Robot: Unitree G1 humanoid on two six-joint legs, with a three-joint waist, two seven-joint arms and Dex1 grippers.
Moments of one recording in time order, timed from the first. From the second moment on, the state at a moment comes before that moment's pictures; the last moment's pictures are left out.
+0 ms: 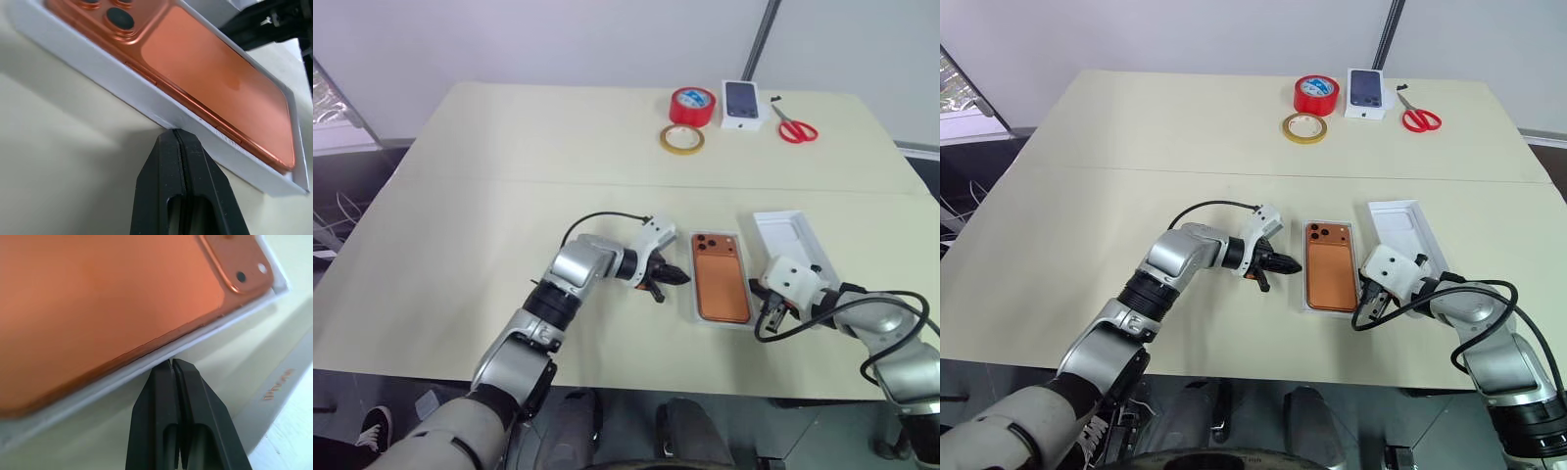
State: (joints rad) left arm -0.79 0.10 -0.32 0.39 -0.19 0.81 -0.97; right arm 0.00 -0.81 -0.05 -0.31 -0.01 0.38 0.87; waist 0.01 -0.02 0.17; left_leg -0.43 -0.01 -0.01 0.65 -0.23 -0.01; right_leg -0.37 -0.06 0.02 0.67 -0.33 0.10
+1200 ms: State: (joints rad) left arm -0.44 0.50 -0.12 0.10 -0.28 0.07 -1.22; right arm -0.20 -0.87 -0.13 -0.39 0.24 1.16 0.75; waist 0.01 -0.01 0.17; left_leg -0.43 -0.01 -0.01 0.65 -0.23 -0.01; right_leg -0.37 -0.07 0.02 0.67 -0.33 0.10
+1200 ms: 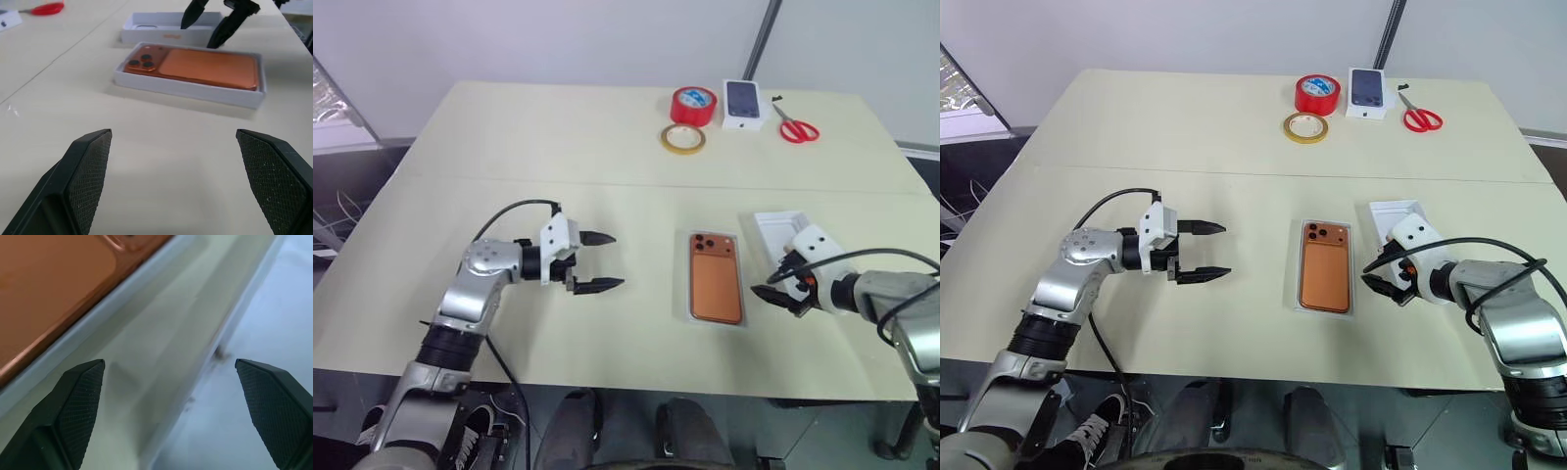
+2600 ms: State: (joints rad) left arm -0.40 0.46 -0.13 0.09 -0.29 0.06 -1.02; right arm -0.61 -0.04 -0.64 -0.31 0.83 1.44 0.37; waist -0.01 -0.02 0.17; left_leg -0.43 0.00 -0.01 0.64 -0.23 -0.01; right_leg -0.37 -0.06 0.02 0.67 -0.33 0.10
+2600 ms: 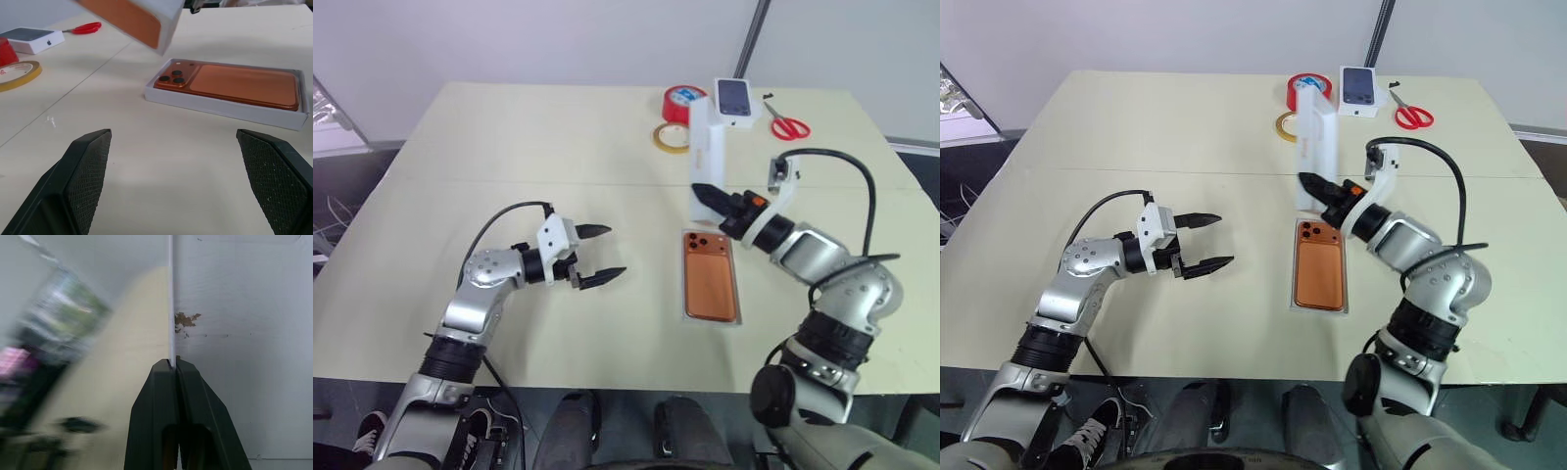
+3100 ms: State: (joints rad) left arm -0.42 0.41 -0.12 0.06 -0.35 0.11 -1.01; right arm -0.08 -0.39 -0.29 -0.36 1.92 1.25 -0.10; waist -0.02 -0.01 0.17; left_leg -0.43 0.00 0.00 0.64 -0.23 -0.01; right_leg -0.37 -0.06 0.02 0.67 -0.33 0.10
